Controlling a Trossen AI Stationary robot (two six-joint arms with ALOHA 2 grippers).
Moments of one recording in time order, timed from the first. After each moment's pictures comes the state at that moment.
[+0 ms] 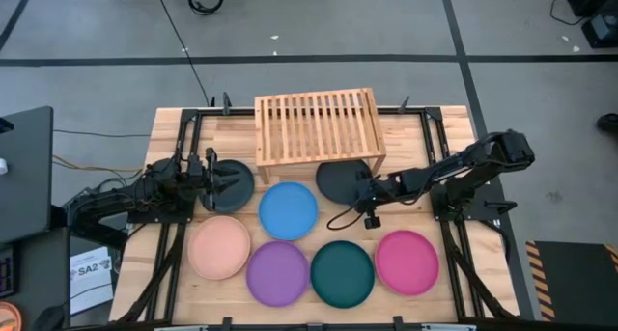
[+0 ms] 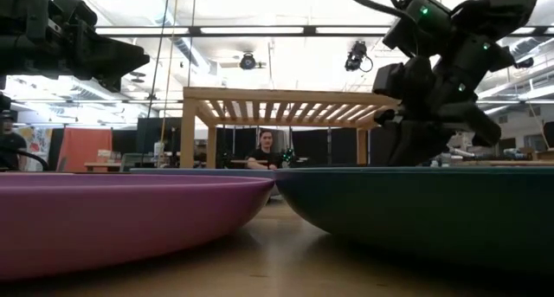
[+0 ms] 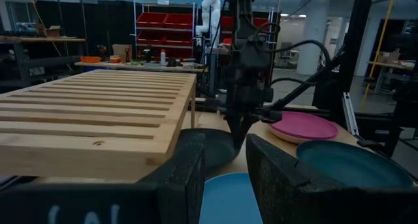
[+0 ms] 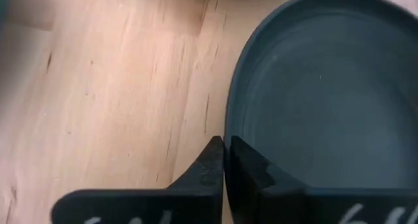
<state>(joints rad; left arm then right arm) 0.25 0.01 0.01 0.09 0.14 -0.07 0.08 1.45 0.56 -0.05 0.10 -0.14</state>
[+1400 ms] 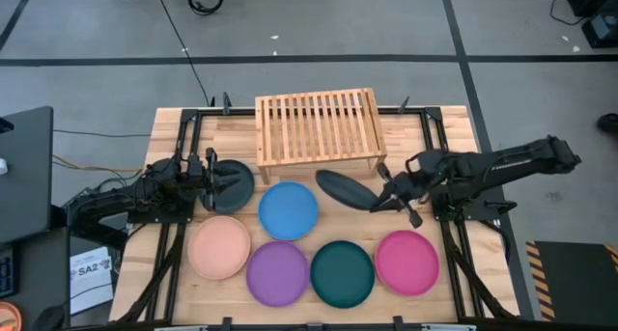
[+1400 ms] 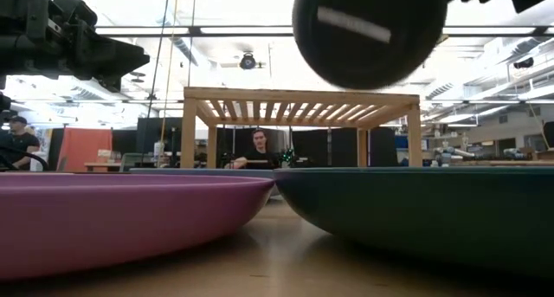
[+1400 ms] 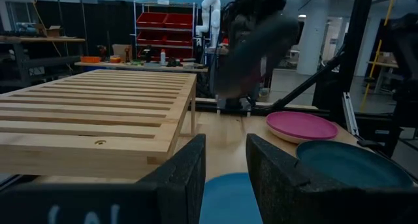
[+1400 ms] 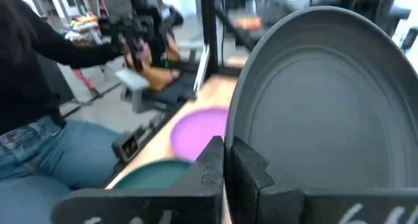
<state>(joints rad) 0.26 0.01 0.01 0.09 0.14 -0.07 0.11 0.79 0.56 0.03 -0.34 -0.03</state>
